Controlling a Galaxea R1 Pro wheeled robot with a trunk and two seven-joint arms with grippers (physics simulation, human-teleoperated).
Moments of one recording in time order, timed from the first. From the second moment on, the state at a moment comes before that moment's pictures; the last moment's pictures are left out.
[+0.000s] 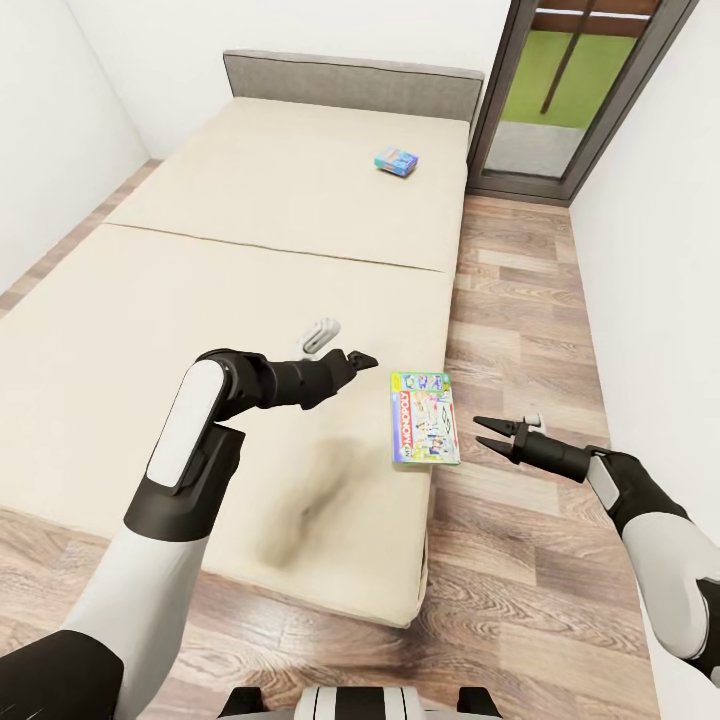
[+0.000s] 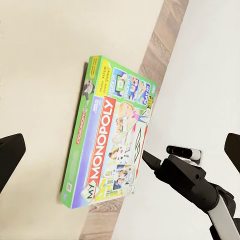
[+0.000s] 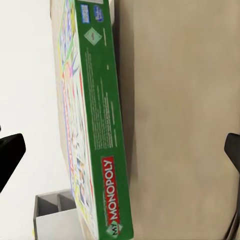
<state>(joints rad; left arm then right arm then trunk) -0.94 -0.09 -0.30 -1.59 1.62 0.84 1.01 -1.00 -0.27 -0.36 -0.43 -0.10 0.75 1.28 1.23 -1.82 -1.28</state>
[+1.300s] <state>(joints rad) -0.94 -0.08 -0.30 -1.59 1.62 0.84 1.01 -1.00 -0.26 -0.36 -0.42 -0.09 0.75 1.27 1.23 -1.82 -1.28</state>
